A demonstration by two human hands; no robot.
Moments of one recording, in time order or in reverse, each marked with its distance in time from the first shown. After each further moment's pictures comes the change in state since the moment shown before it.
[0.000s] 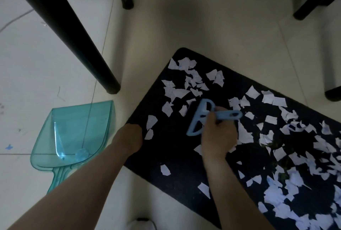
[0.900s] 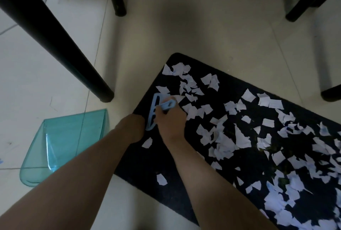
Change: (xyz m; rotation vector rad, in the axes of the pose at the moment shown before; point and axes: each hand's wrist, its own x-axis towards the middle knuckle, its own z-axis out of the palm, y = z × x) left_hand 0.037 0.025 -0.041 0.015 -0.011 0.026; right_hand -0.001 -0.016 0.086 0.056 -0.442 -0.219
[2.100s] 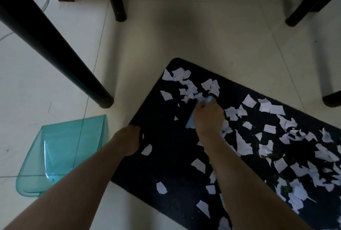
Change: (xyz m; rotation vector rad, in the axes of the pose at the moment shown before) left_hand -0.001 -0.019 0.018 -0.016 -0.040 0.074; right_hand 0.053 0.021 -0.070 -0.335 0.228 0.130
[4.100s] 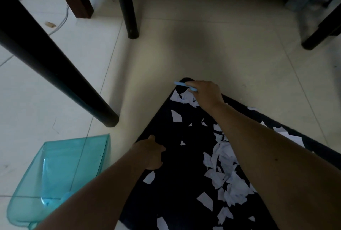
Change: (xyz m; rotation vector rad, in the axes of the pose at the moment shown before) left_hand 0.029 0.044 -0.040 0.236 -0.303 0.083; right_hand 0.130 -0.057 0.030 -0.190 -0.414 -0.638
